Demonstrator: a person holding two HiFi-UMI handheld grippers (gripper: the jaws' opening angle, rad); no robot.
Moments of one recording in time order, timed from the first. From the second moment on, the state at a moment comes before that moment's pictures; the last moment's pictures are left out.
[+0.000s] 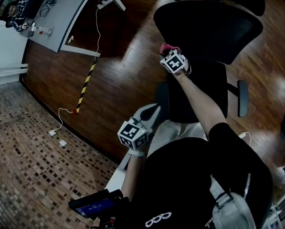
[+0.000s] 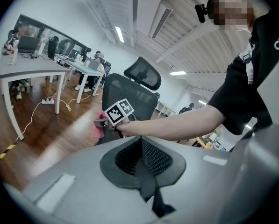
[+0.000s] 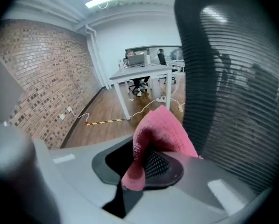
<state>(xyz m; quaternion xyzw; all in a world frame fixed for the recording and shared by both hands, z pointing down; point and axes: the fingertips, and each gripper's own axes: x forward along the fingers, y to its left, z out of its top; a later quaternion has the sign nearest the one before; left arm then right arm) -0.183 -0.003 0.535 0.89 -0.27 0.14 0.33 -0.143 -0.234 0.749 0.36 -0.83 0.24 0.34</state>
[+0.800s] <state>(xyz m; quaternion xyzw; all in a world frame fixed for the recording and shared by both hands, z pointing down) -0.101 0.004 0.528 0.90 -0.23 0.17 0.33 0.014 -0.212 0.793 0.42 -0.79 0.29 0.33</state>
